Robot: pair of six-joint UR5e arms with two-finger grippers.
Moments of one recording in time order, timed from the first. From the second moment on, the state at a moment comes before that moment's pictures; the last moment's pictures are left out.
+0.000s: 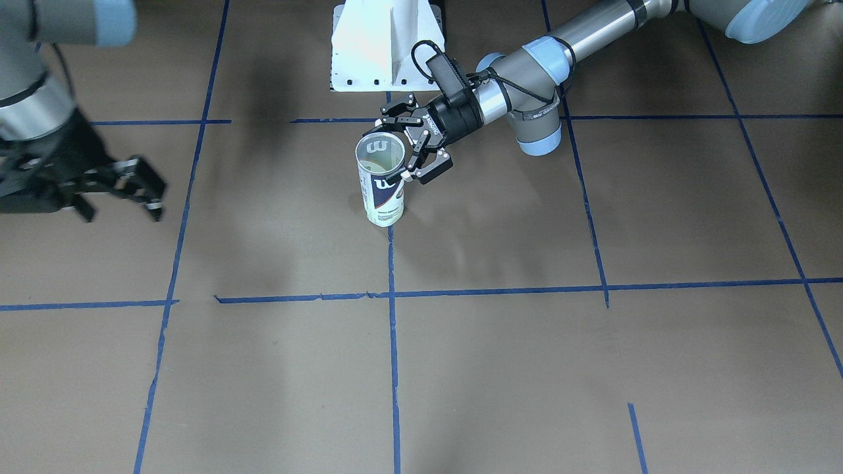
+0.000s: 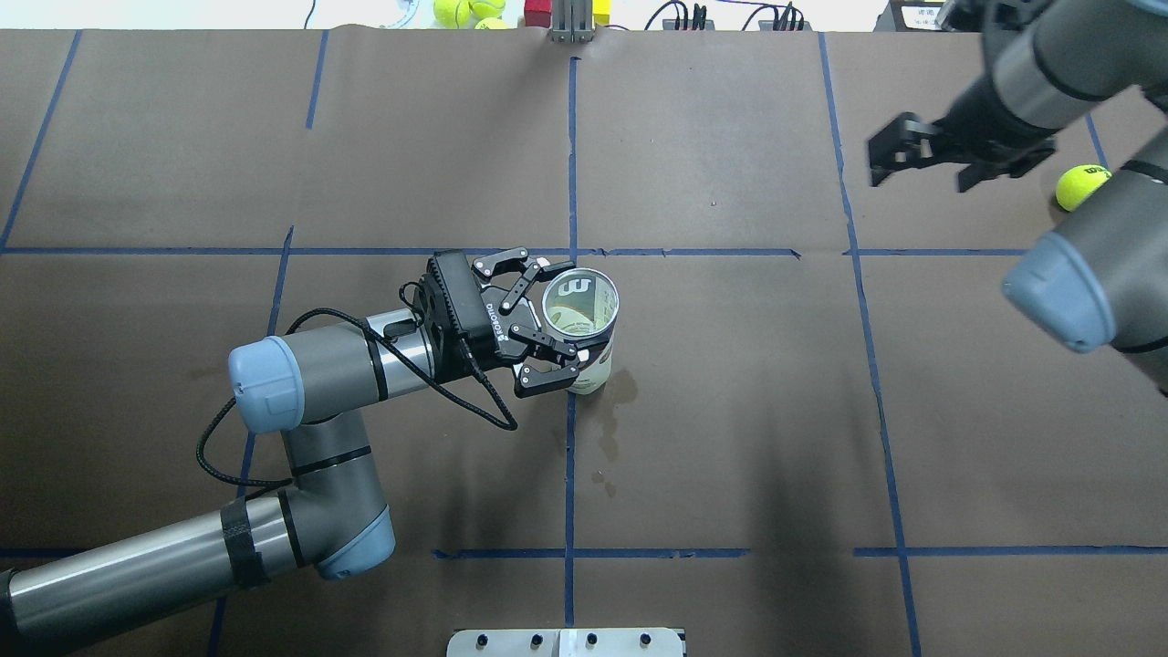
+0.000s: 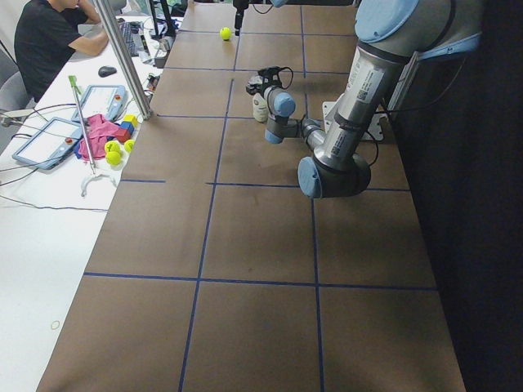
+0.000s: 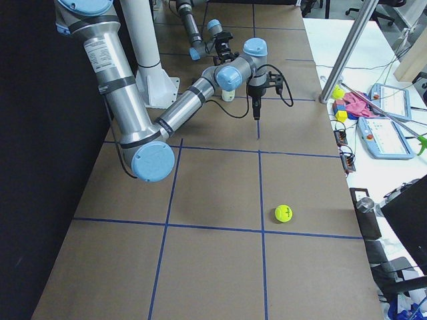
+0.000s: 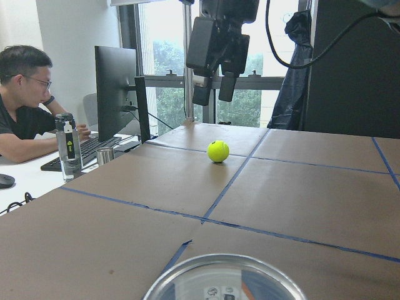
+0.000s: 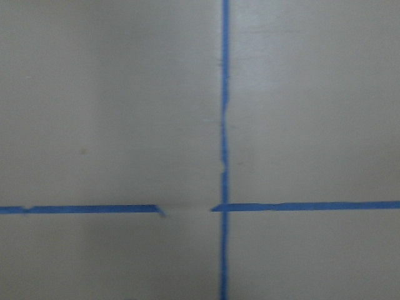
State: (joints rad) left arm -0.43 -2.16 -1.39 -3.18 -1.56 -0.28; right arm 1.08 -1.25 1.91 -1.67 2.12 0.72
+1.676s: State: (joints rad) left arm -0.38 -2.16 -1.39 -3.17 -1.46 -0.29; right arm 1.32 -1.20 1.18 -1.33 2.17 0.15
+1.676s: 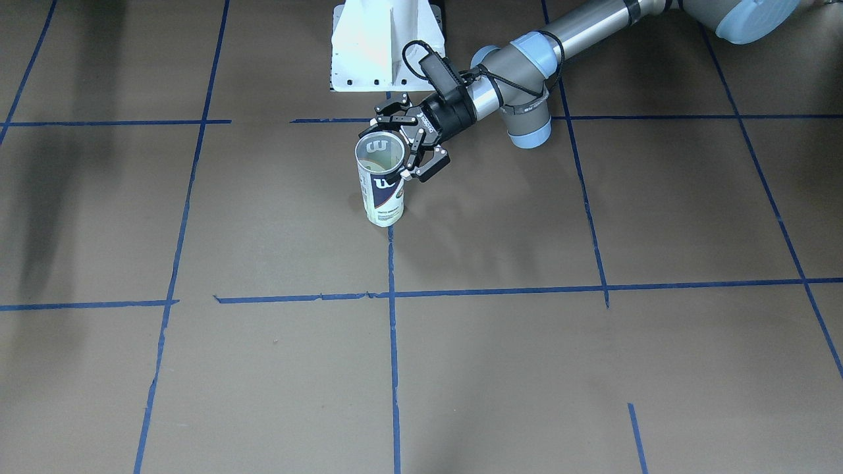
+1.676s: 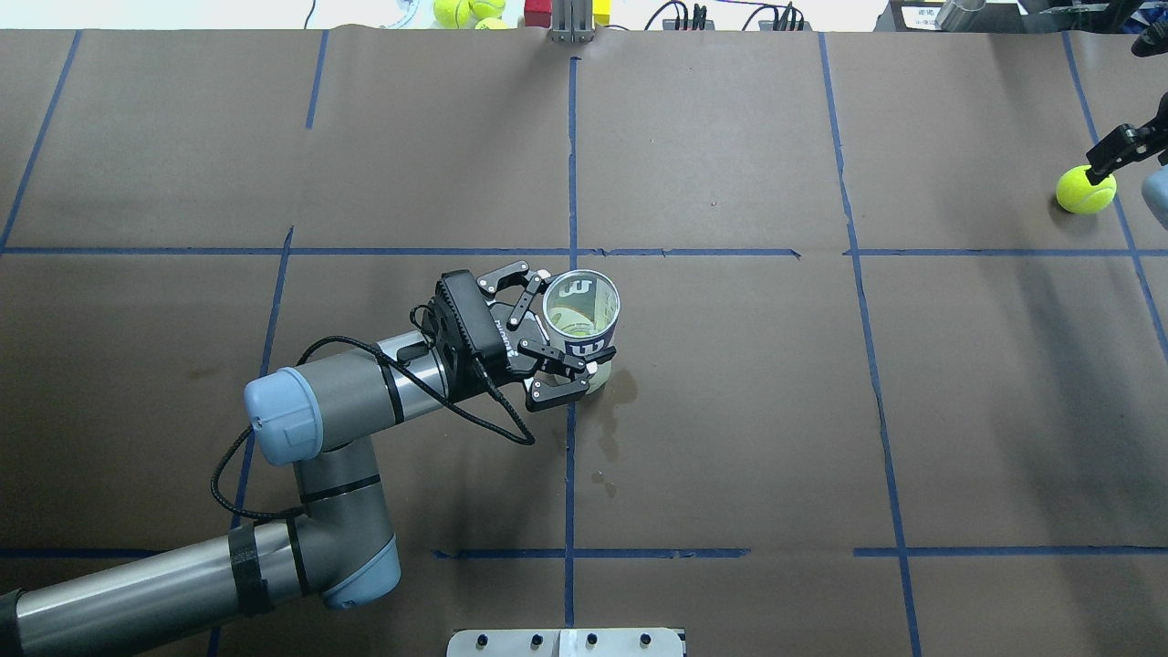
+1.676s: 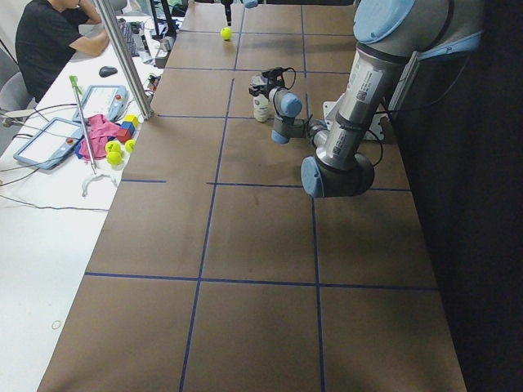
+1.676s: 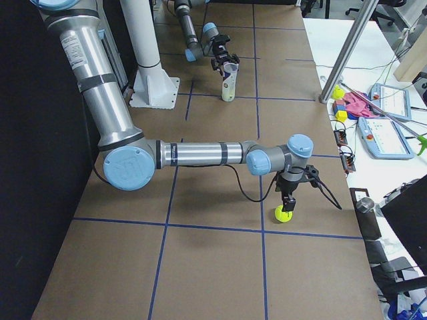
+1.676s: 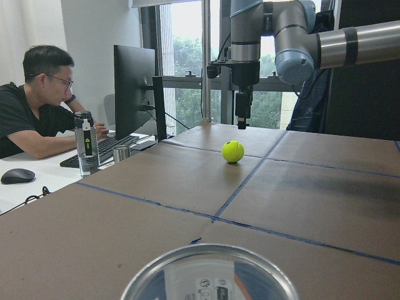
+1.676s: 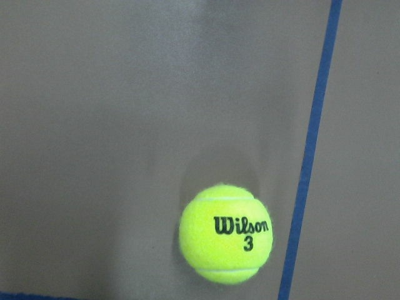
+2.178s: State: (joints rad) left arm -0.37 -2.16 -1.40 -3.17 -1.46 -0.30; right arm 1.29 -1.17 1.05 -1.21 2.15 0.15
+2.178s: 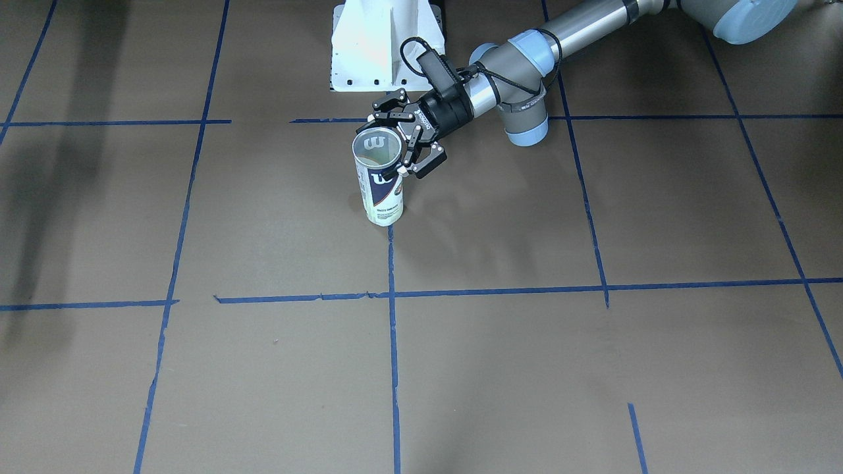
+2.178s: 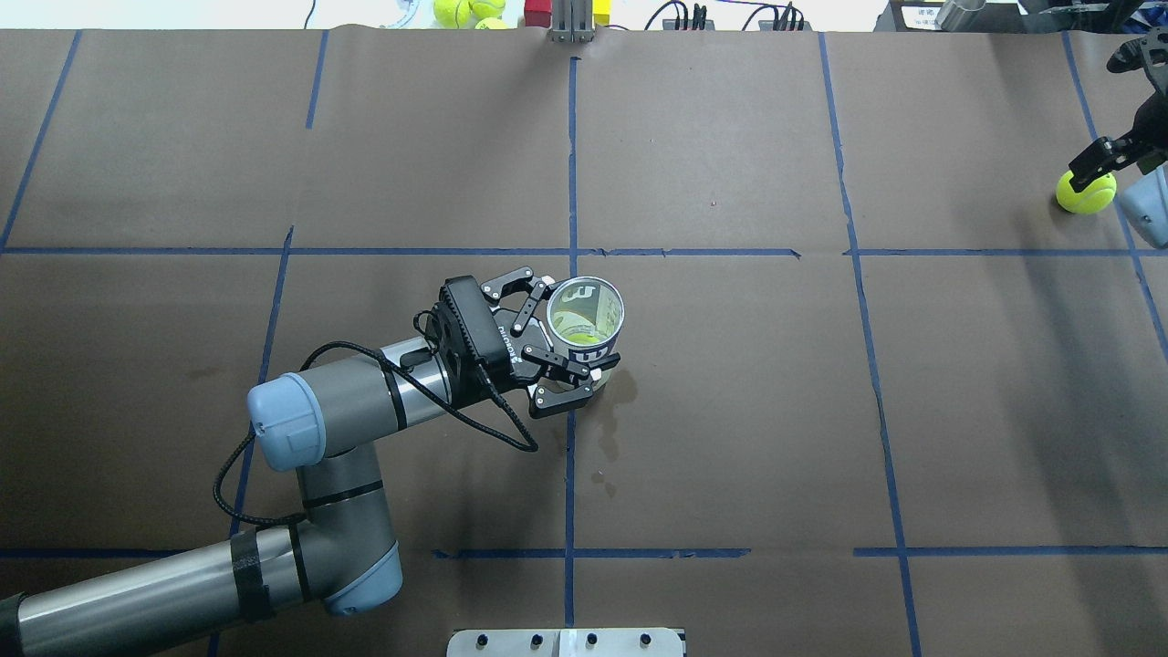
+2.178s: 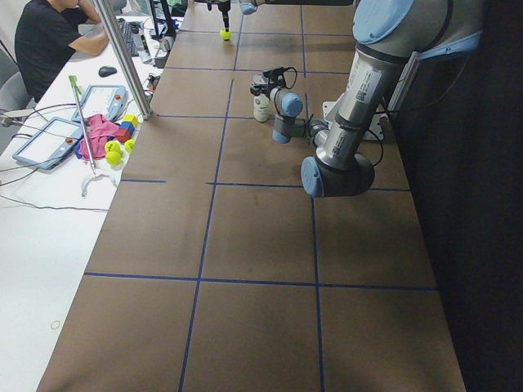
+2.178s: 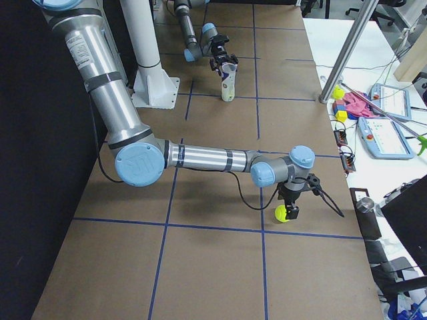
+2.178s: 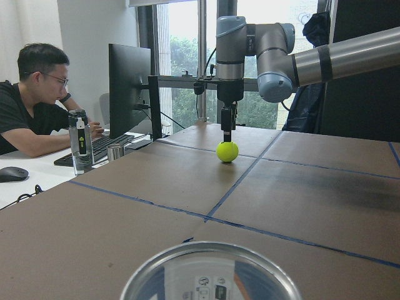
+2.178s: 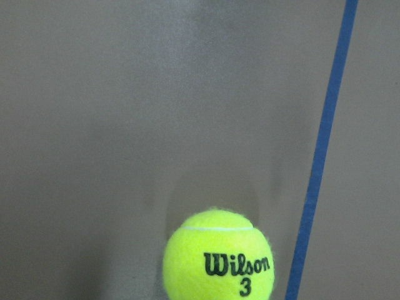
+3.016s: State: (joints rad) left arm -0.37 -2.15 -1.40 -3.18 -1.46 -0.31; right arm 1.26 -1.16 0.98 -1.14 2.10 0.15
